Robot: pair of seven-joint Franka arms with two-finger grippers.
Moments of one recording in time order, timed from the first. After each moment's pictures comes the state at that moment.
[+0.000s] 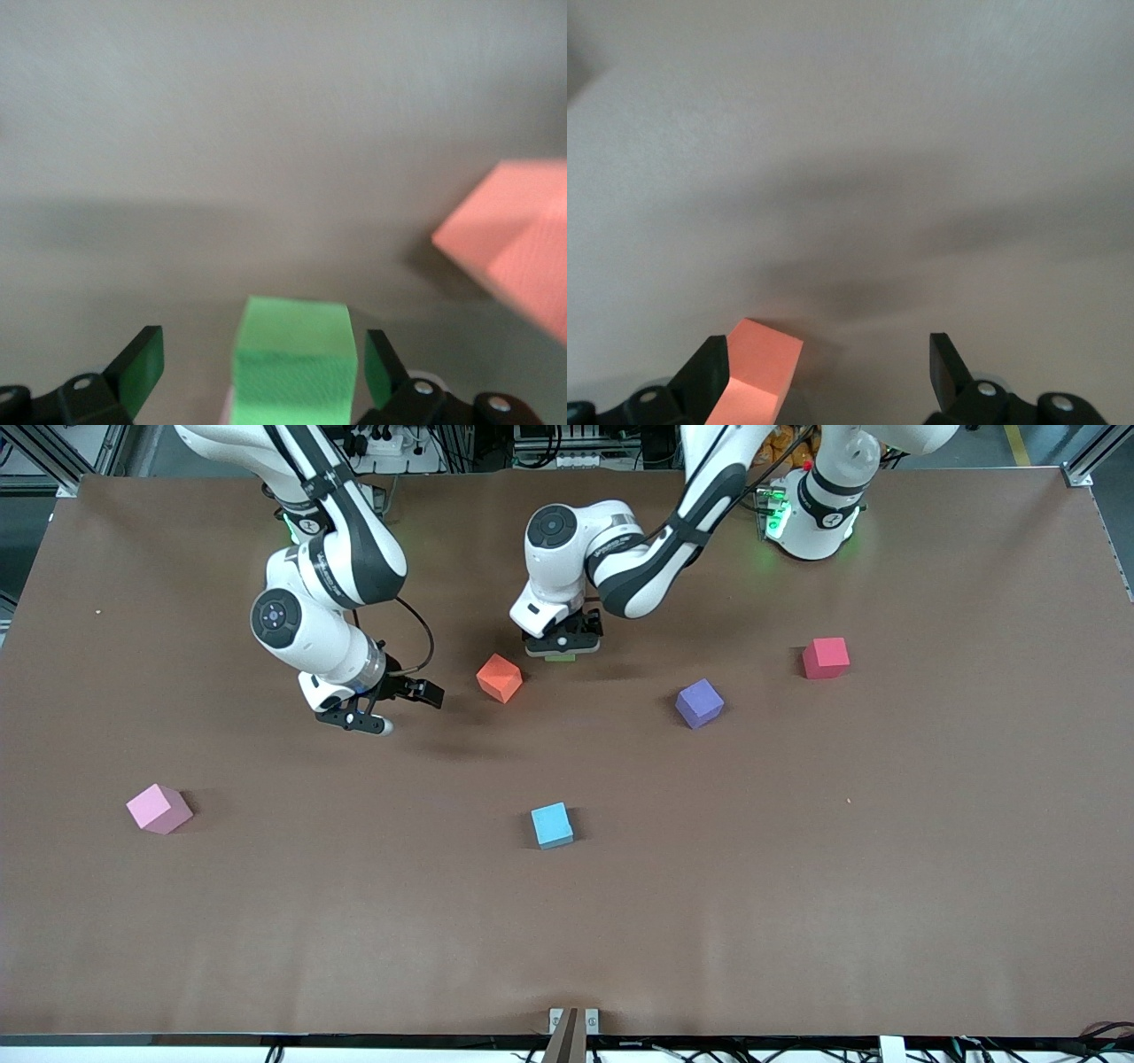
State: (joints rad) left arm -0.70 0.50 -0.34 -1.92 0.21 2.37 -1.27; right arm 0.59 0.16 -0.15 -2.29 0.46 2.38 0.41
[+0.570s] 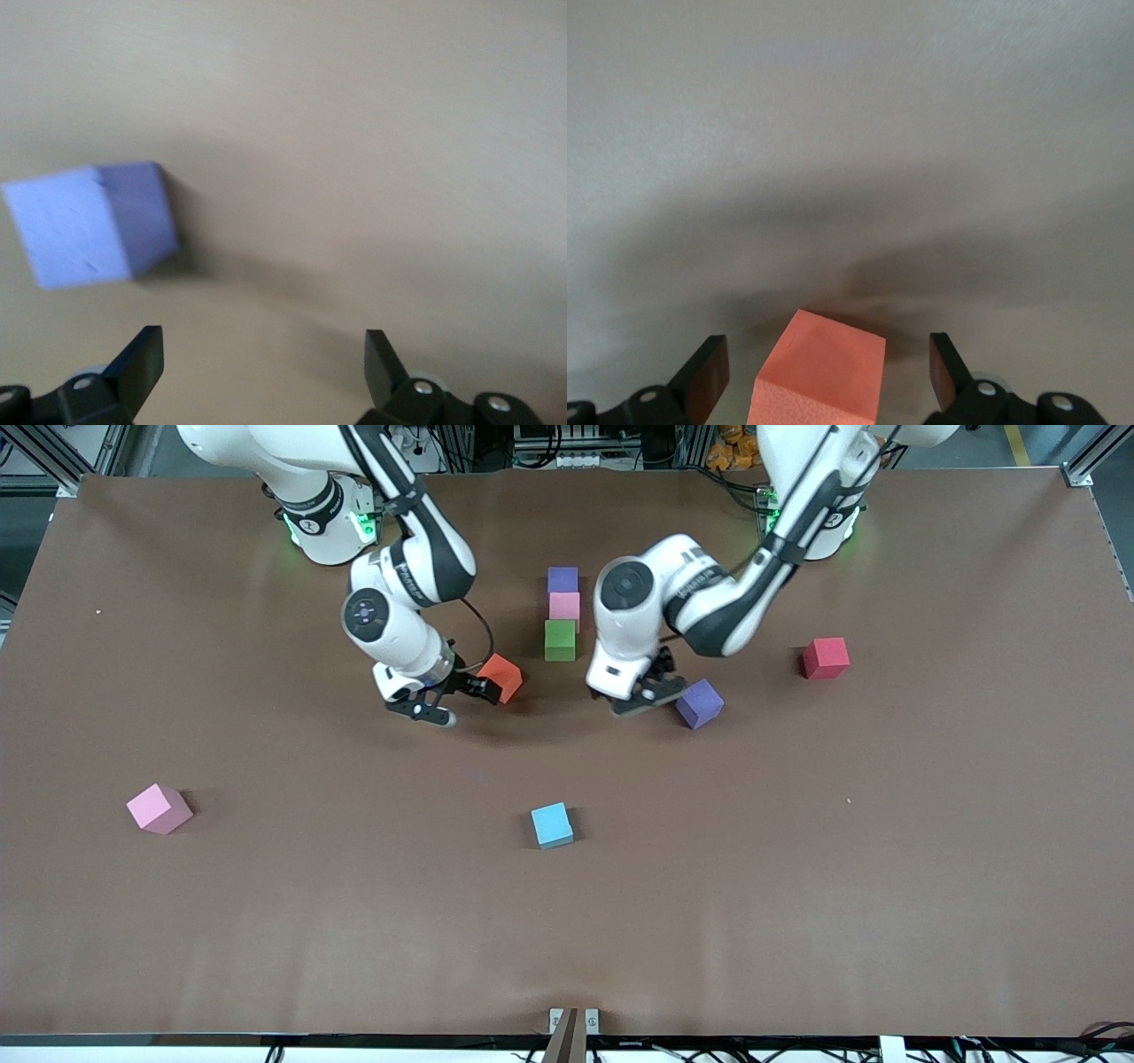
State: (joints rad) left arm -0.44 0.44 -0.33 -1.98 0.21 2.24 -1.28; right arm 0.80 0.31 -0.15 -2.28 0.55 2.57 0.53
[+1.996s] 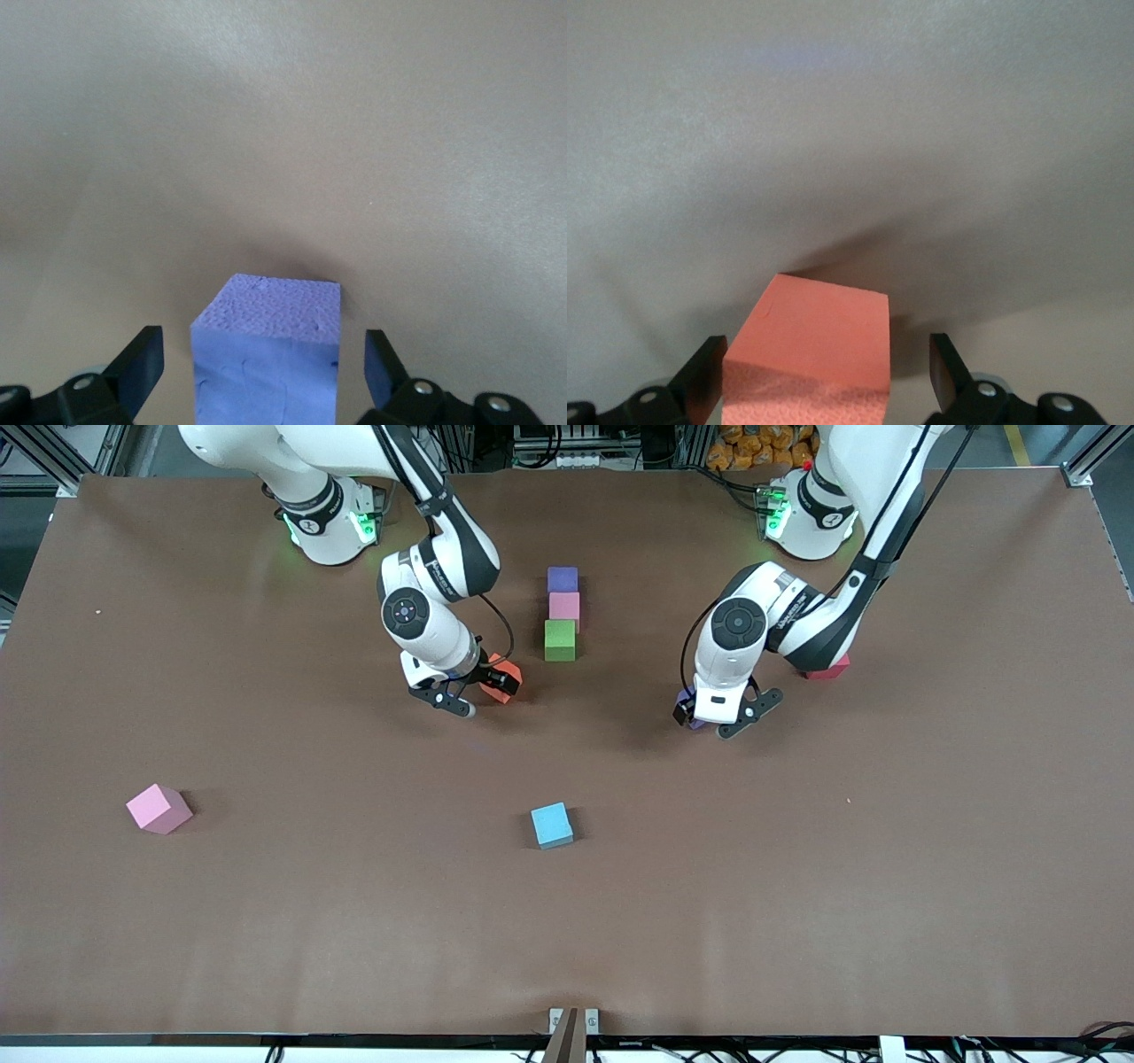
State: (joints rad) left arm -0.24 0.36 -0.34 -2.24 0.22 2.45 -1.33; right arm 0.87 0.35 -0.15 -2.27 0.55 2.56 0.70
